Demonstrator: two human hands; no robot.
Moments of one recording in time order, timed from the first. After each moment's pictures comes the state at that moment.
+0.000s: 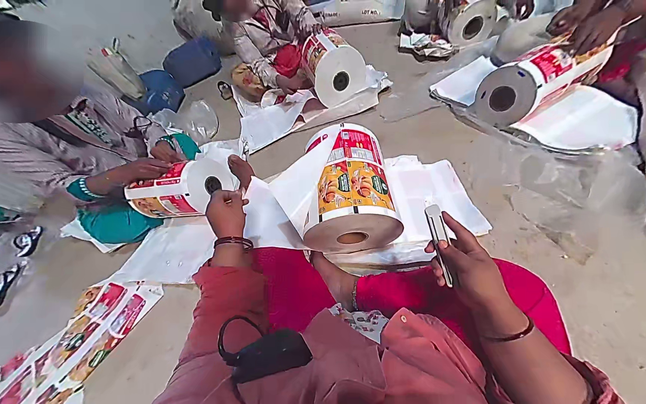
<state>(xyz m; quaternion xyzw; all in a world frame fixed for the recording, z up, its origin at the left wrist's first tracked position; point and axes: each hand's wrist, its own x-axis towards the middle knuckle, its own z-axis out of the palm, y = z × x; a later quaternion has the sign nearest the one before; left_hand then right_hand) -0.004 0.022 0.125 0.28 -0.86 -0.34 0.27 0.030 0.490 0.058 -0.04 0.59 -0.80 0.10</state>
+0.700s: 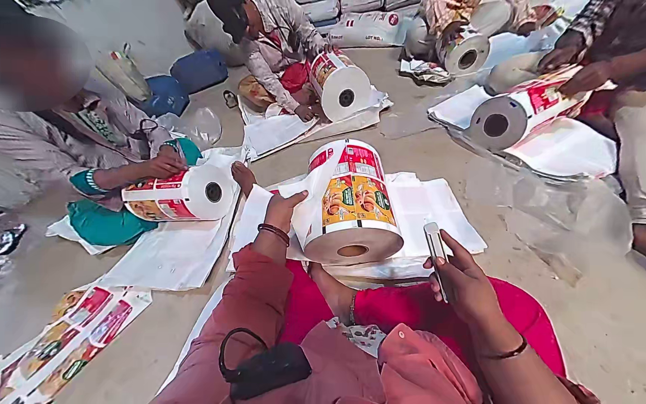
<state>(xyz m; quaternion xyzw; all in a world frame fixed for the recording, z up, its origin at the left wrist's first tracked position) -0.060 0.105 0.111 0.22 -0.73 -0.64 0.14 0.029 0.487 0.057 -0.05 0.62 -0.78 0.08</state>
